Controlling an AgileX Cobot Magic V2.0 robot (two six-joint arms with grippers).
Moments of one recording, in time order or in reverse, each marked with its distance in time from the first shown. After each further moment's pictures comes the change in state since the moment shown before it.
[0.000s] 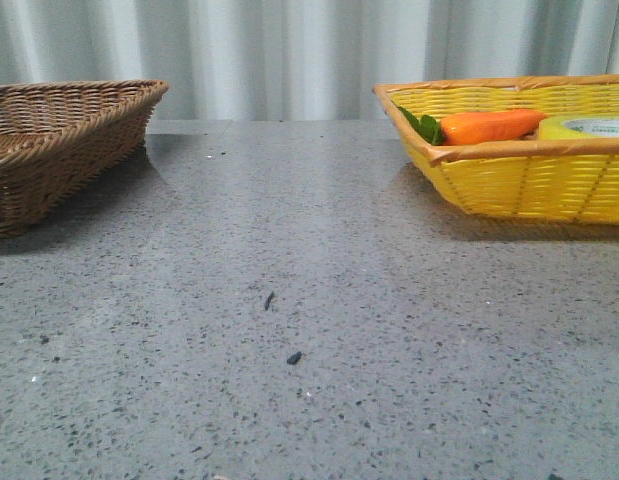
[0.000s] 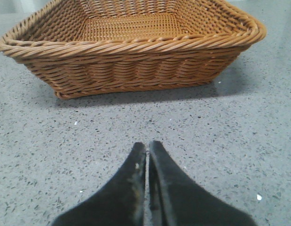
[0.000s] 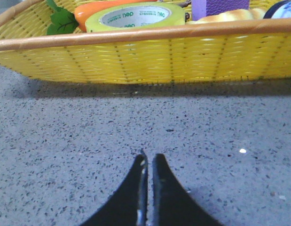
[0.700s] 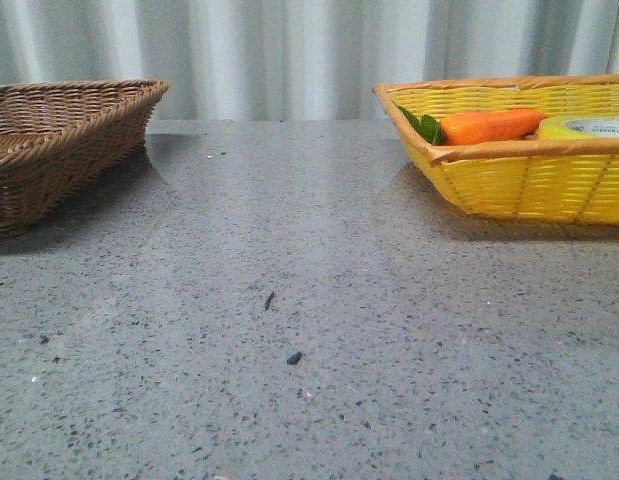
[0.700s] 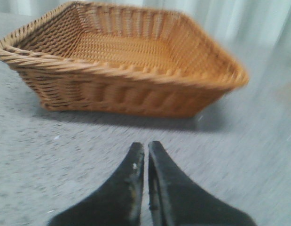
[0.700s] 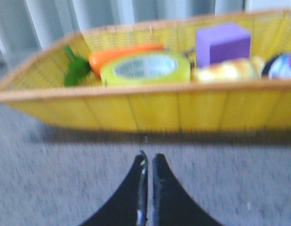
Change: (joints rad) left arm 0.000 0.000 0.000 -0.249 -0.091 0.000; right arm 0.000 0.000 0.000 0.000 -0.204 0.000
